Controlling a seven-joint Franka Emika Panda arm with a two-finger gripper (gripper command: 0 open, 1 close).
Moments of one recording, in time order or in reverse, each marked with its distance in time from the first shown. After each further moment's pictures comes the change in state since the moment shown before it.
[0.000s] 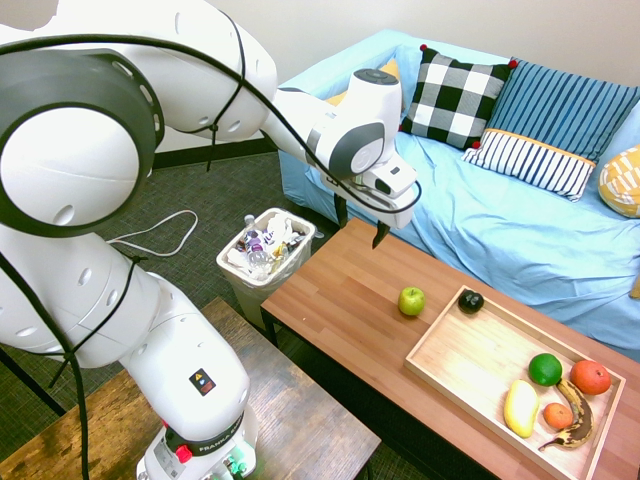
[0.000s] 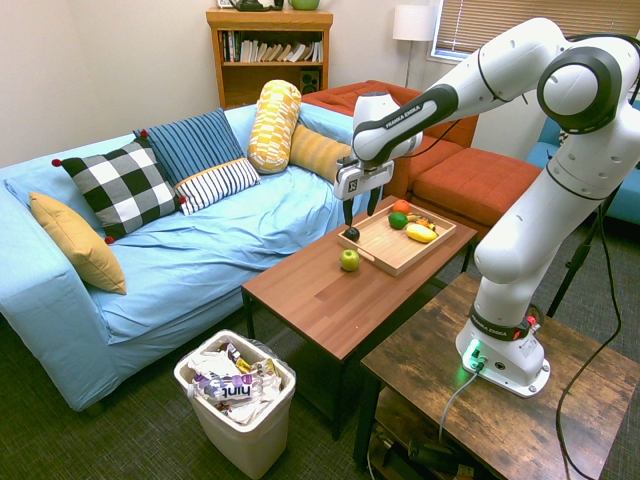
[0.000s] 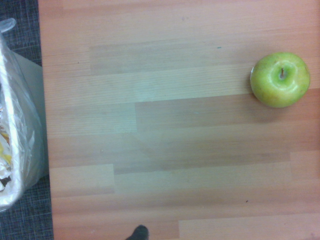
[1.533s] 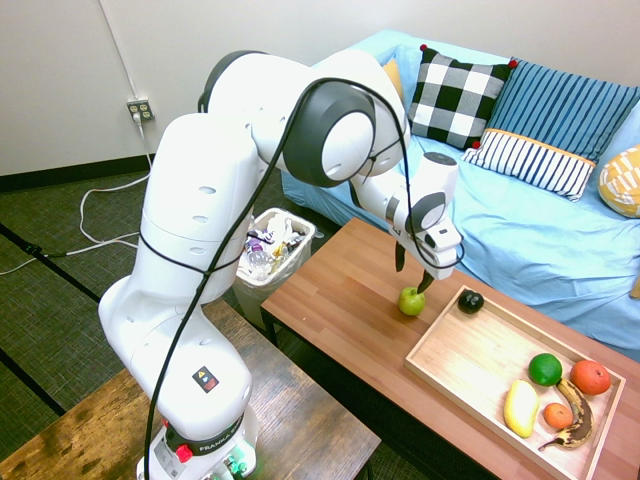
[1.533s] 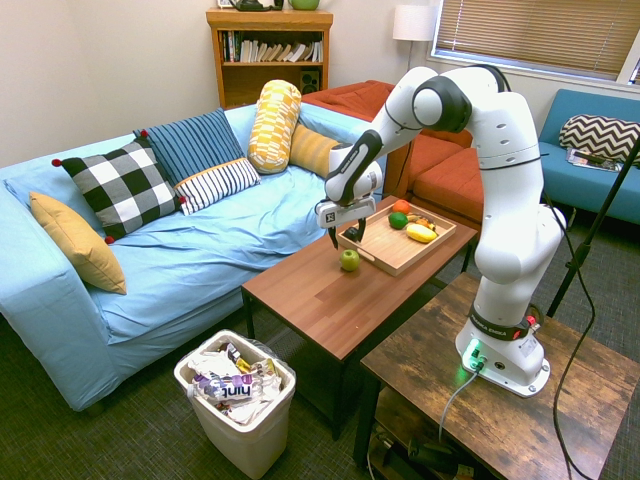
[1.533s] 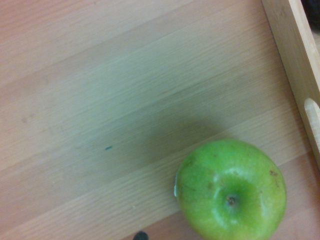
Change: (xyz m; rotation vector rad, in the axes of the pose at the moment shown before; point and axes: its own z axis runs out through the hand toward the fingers) arm 0.151 -0.041 0.200 -0.142 -0.007 0.355
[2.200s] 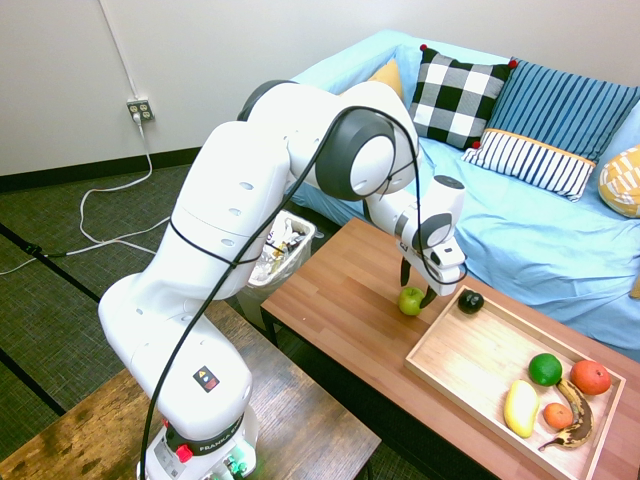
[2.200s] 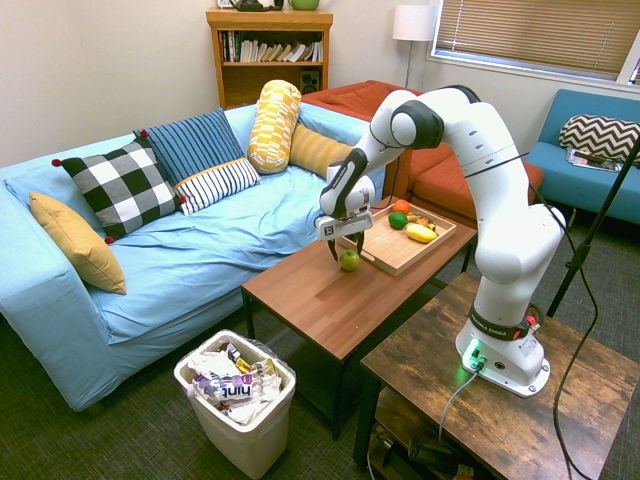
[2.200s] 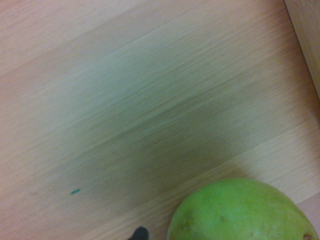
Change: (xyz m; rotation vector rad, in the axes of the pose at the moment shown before) arm 0.023 -0.017 0.060 -0.041 -0.035 0.043
